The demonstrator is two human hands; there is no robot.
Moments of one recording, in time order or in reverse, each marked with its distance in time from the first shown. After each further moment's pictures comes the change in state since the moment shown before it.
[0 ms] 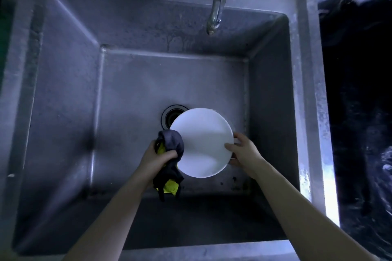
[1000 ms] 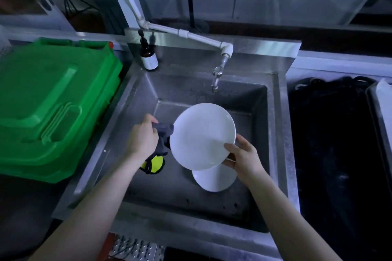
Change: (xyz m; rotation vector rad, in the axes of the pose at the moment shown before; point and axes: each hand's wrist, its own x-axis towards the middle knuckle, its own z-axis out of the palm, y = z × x) left_hand -0.202 0.142 -0.045 0.741 0.704 0.474; right_hand -0.173 -0.077 -0.026 0.315 -0.294 -0.431
